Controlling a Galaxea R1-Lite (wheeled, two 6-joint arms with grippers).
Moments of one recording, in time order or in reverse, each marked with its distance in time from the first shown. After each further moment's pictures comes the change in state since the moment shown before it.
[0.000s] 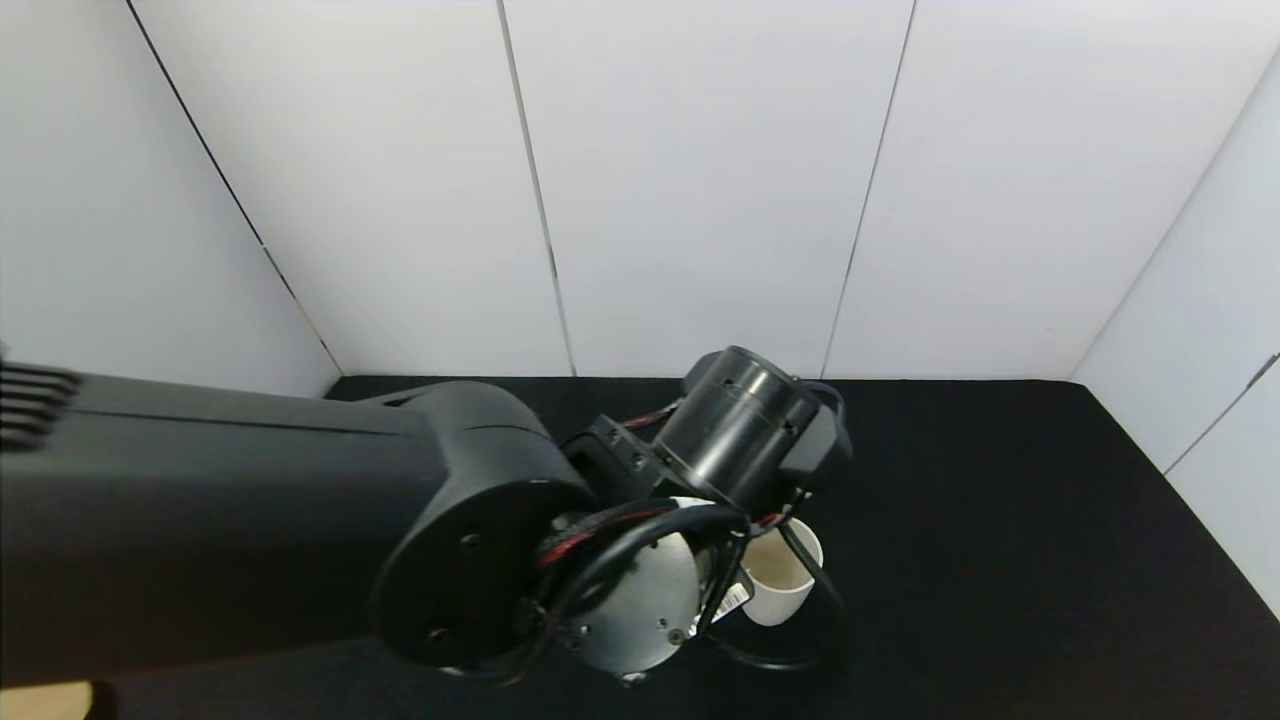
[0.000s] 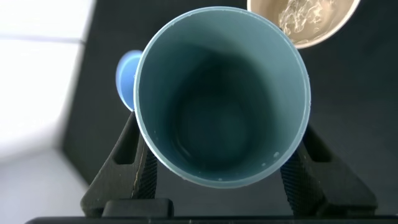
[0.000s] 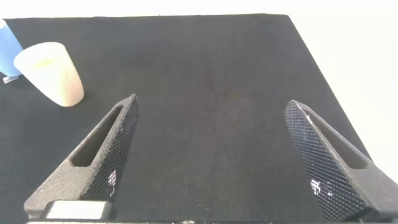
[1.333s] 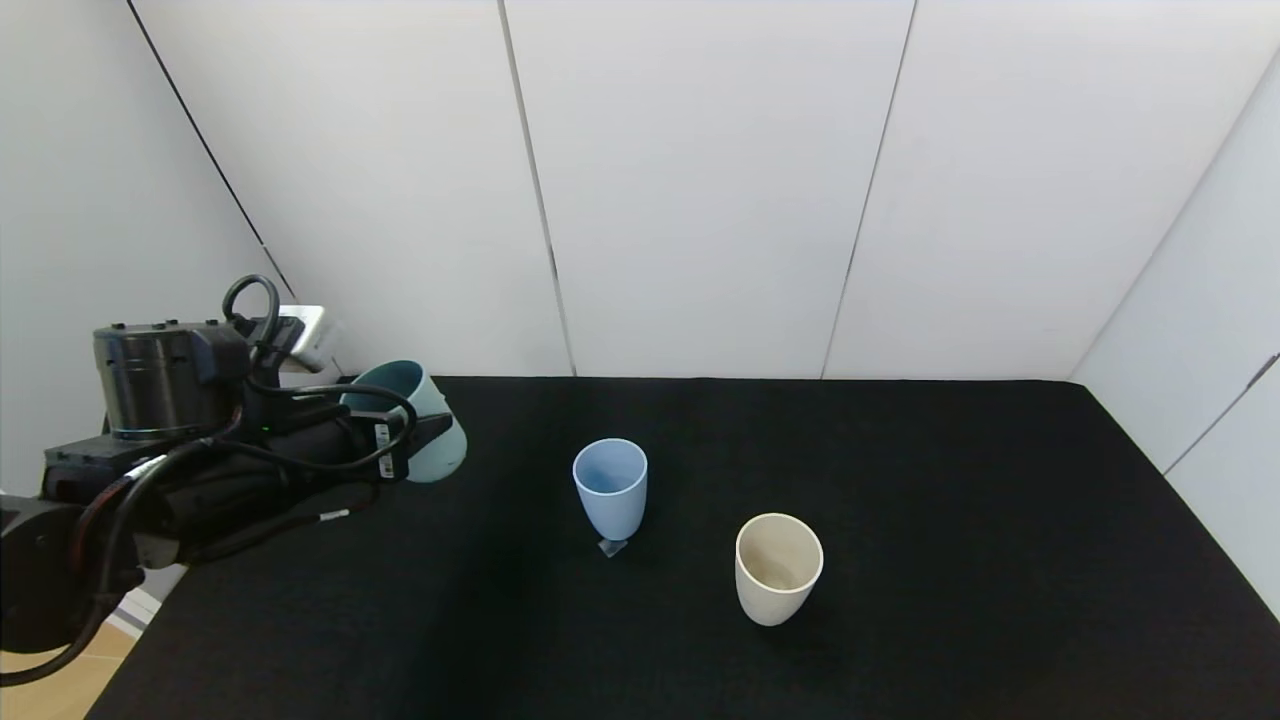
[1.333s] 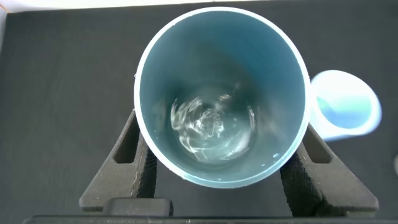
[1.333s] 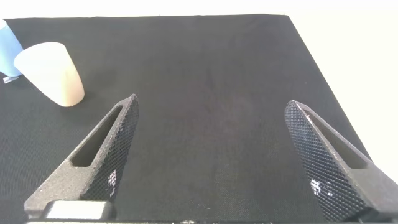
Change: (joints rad) left arm 0.859 -0.273 0.706 -0.947 -0.637 -0.323; right arm 0.000 0.000 0.000 -0.001 0.000 0.000
